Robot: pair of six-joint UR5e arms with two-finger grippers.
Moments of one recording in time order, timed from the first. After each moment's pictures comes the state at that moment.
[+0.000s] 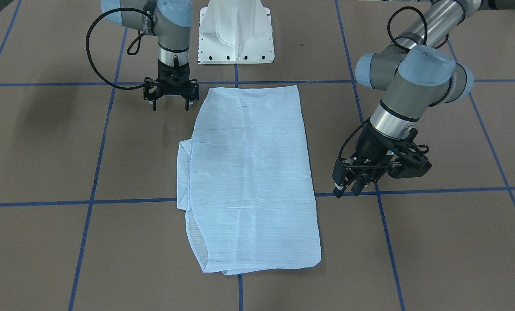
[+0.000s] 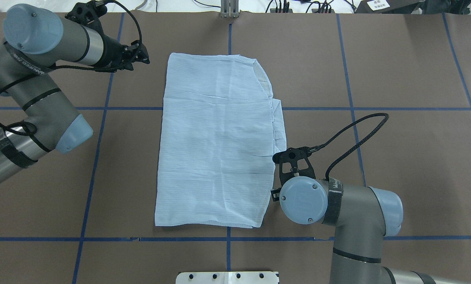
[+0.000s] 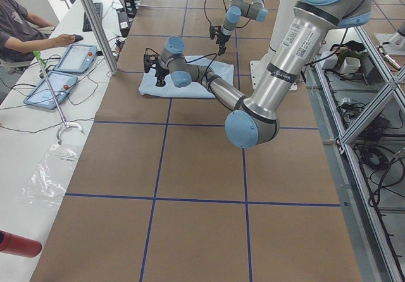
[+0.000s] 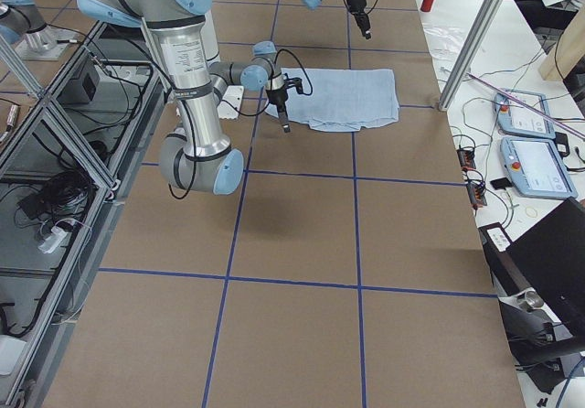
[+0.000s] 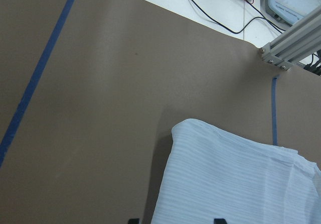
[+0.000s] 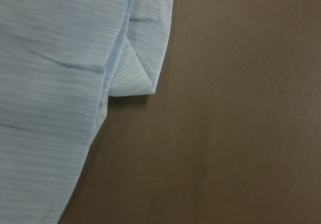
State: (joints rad) left arm -0.87 -2.09 -1.56 -2.17 -1.90 -1.36; right arm 0.27 -1.15 1.94 -1.77 1.45 1.21
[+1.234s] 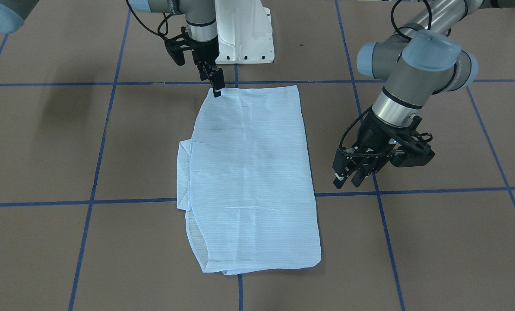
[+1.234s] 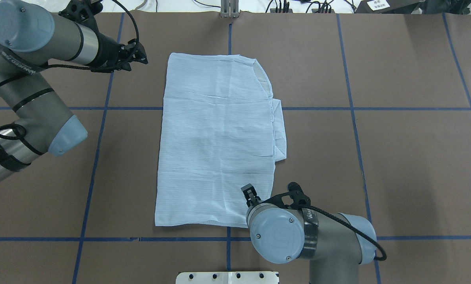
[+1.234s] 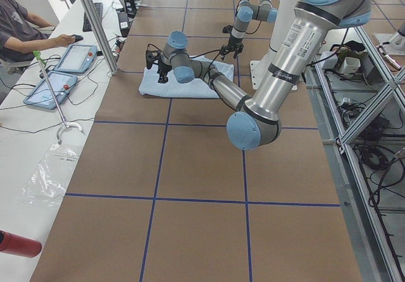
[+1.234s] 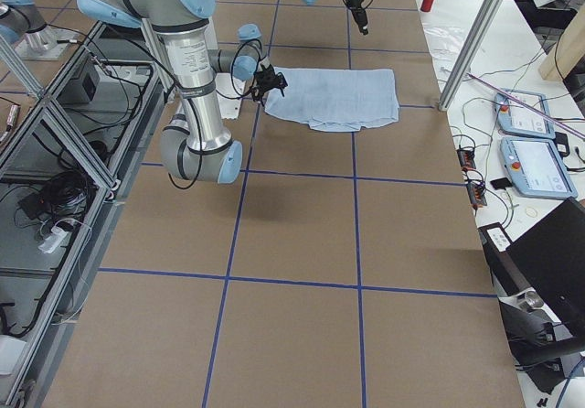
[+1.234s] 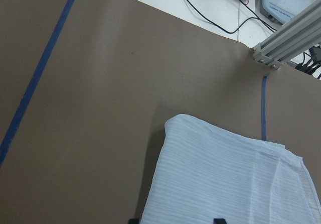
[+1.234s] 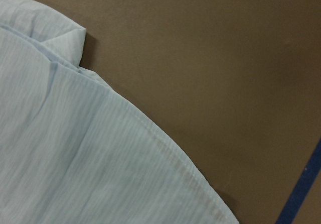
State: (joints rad) left arm -0.88 -2.07 -1.64 -2.11 -1.91 -1.37; right arm 0.16 -1.05 1.91 -1.63 1.45 2.62
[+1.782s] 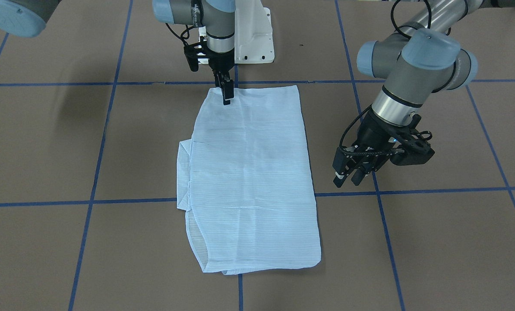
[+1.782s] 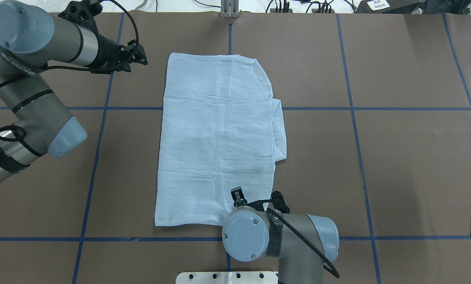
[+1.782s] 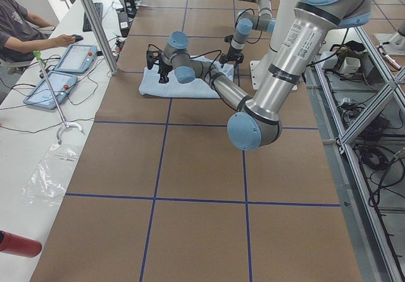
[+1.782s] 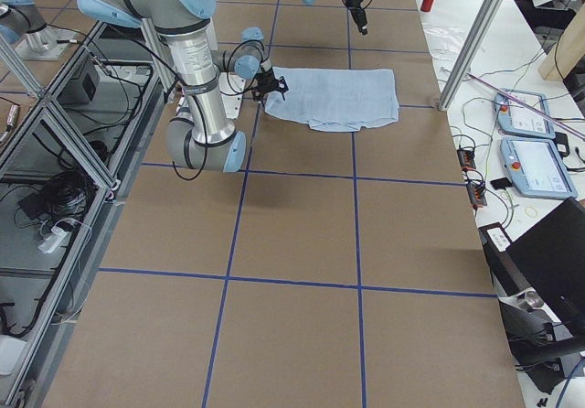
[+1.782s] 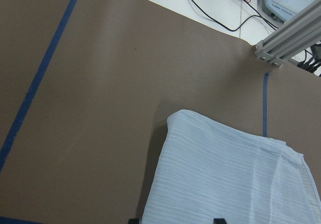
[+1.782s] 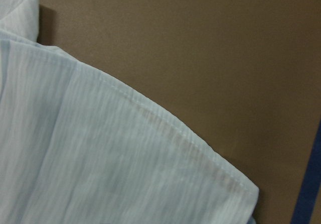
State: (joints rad) left arm -0.87 -2.07 -1.64 -2.11 -1.91 -1.38; right arm 0.14 -0.95 1.76 -1.63 1.45 2.76
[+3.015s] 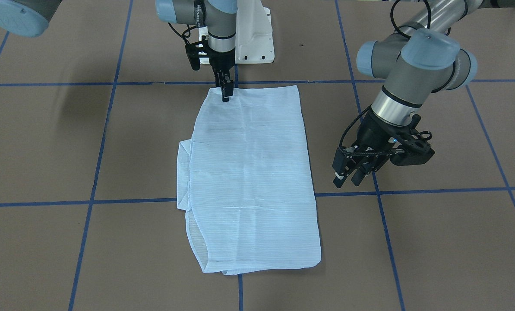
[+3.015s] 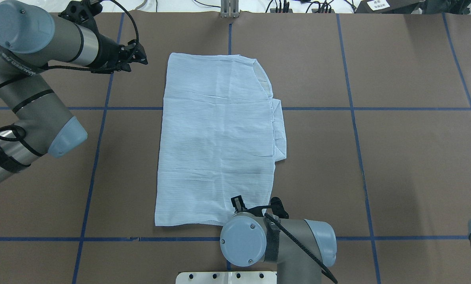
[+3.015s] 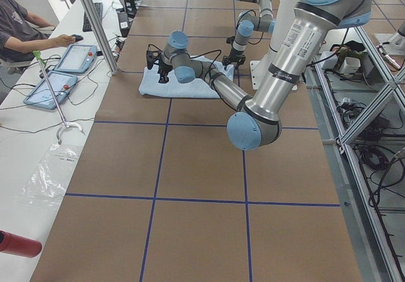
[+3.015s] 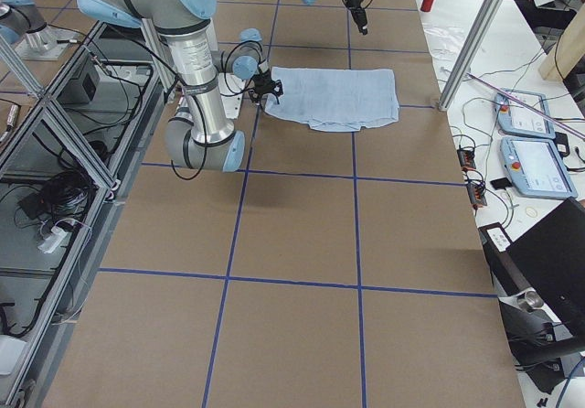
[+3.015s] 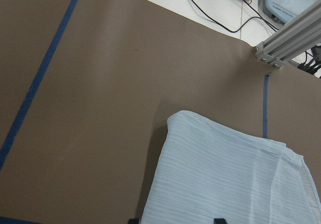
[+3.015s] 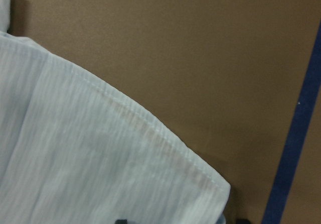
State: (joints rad) left arm -0.87 -2.07 -1.64 -2.11 -1.91 -1.38; right arm 0.13 -0.95 1.76 -1.65 1.46 2.75
